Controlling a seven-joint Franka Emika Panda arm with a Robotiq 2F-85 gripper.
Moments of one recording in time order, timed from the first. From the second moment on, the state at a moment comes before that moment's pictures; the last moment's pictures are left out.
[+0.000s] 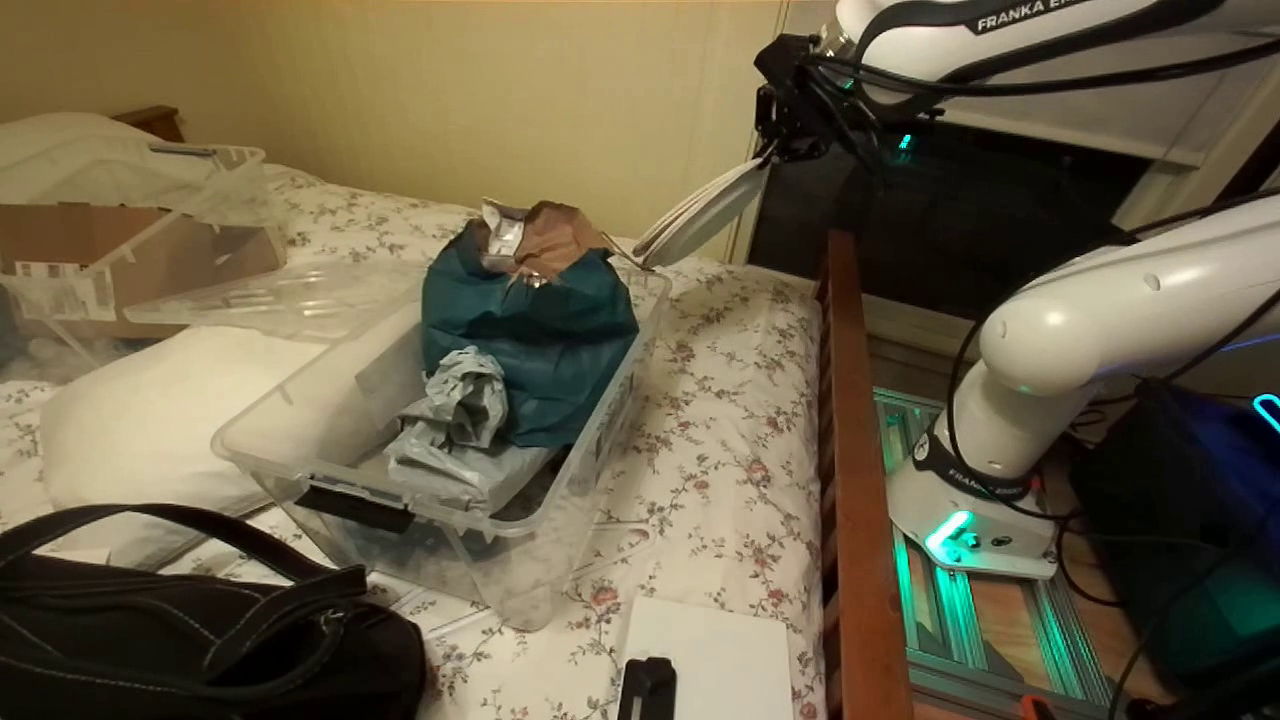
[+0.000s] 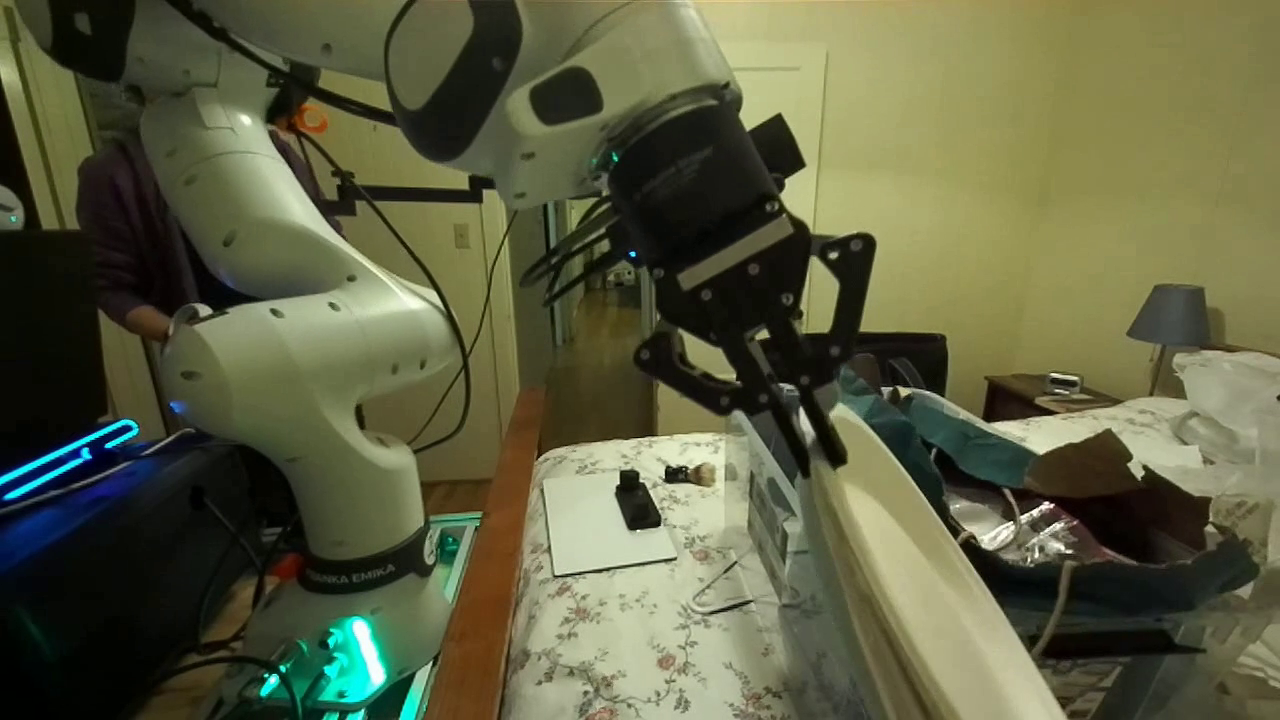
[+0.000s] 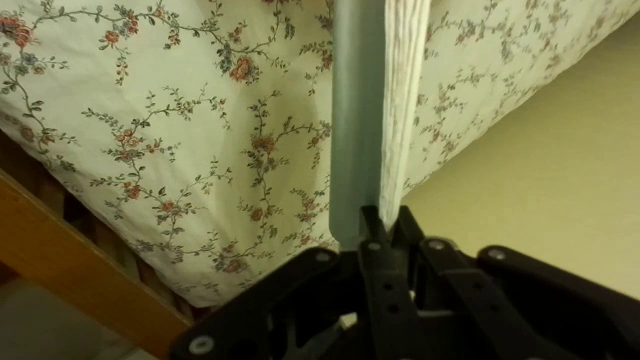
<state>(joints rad) -0.67 -0.72 -0.02 -2.75 -0.15 2.59 1.45</state>
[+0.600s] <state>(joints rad) -0.92 -0.48 0.06 -2.75 -0.15 2.80 1.69</state>
